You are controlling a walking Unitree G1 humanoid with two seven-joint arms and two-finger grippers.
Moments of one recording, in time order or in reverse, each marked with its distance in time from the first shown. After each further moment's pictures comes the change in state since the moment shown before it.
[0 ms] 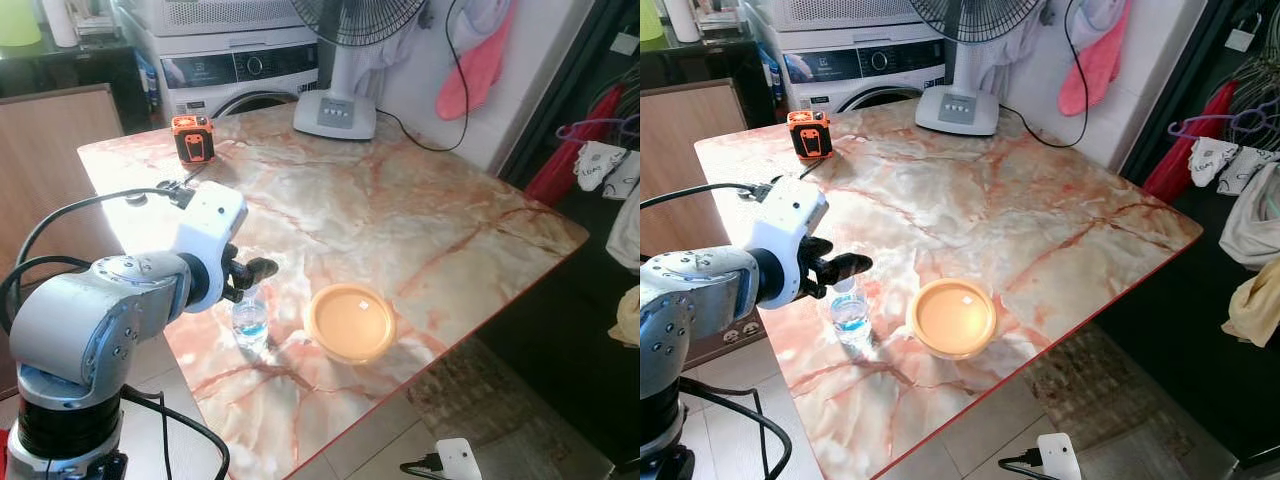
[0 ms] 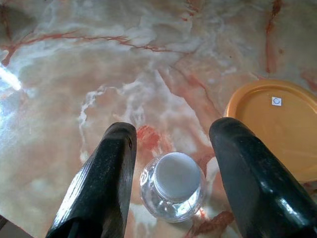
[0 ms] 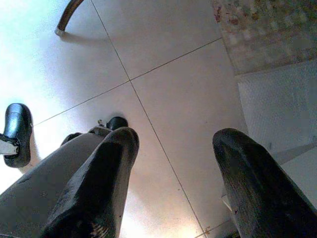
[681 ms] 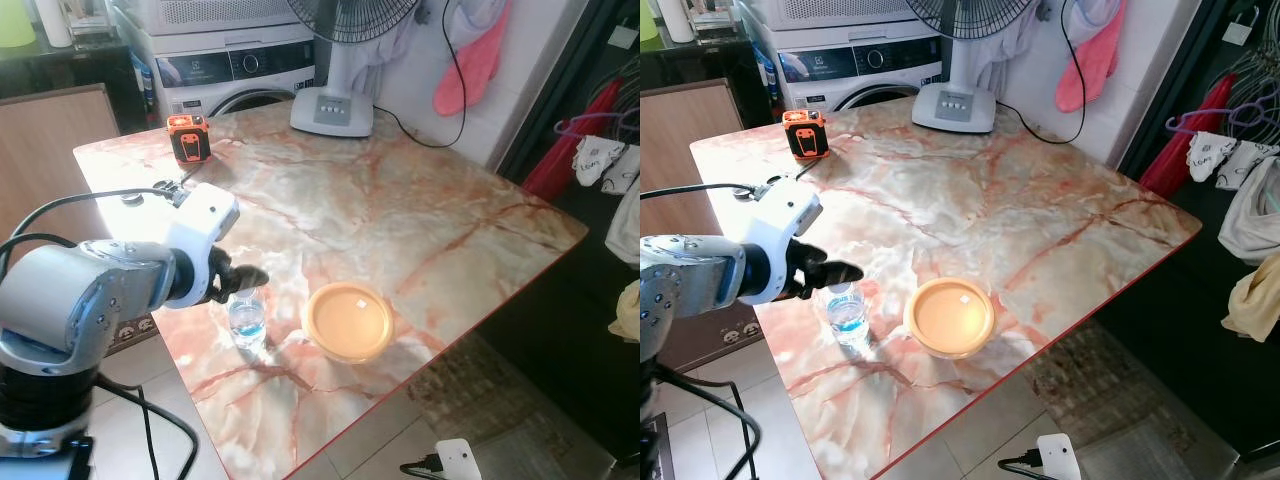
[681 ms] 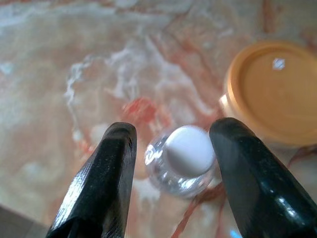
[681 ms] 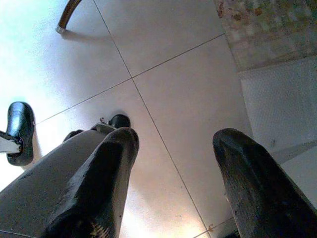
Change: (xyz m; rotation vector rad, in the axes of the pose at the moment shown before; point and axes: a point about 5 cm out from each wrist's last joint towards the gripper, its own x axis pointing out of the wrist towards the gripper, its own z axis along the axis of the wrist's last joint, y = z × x) left arm 0.004 0.017 -0.003 0.027 0.142 -0.093; right arm 0.000 0.000 -0.001 -0.001 0.003 0.000
